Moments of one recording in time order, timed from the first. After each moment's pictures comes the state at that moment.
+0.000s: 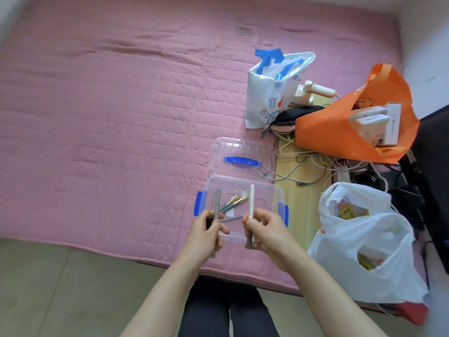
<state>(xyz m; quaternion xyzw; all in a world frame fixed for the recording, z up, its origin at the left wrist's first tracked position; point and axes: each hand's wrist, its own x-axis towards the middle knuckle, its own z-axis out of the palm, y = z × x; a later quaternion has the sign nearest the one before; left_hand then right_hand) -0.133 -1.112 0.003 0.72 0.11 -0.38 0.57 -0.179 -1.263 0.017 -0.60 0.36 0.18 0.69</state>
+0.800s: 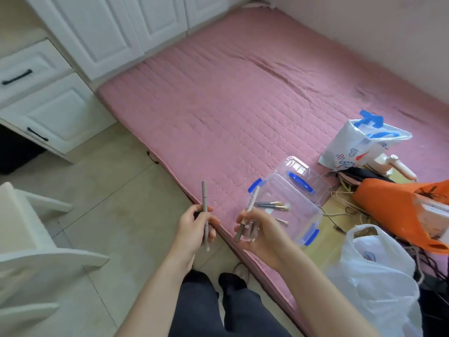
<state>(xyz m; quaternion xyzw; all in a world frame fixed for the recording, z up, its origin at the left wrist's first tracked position) -0.314 -1.012 0.141 0.60 0.37 -0.08 0.71 -0.263 -1.165 0.148 -0.45 0.25 0.42 0.75</state>
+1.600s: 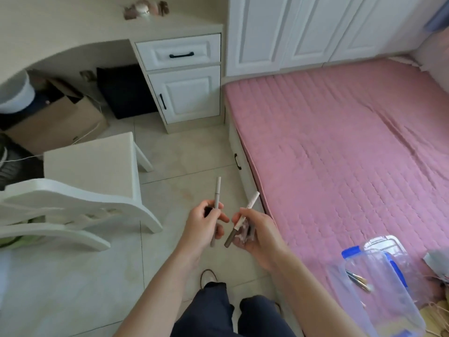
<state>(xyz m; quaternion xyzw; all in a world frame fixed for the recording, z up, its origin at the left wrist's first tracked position) -0.414 -0.734 0.163 0.57 0.47 0.08 0.67 -0.318 -0.839 0.155 -0.58 0.03 0.55 0.60</state>
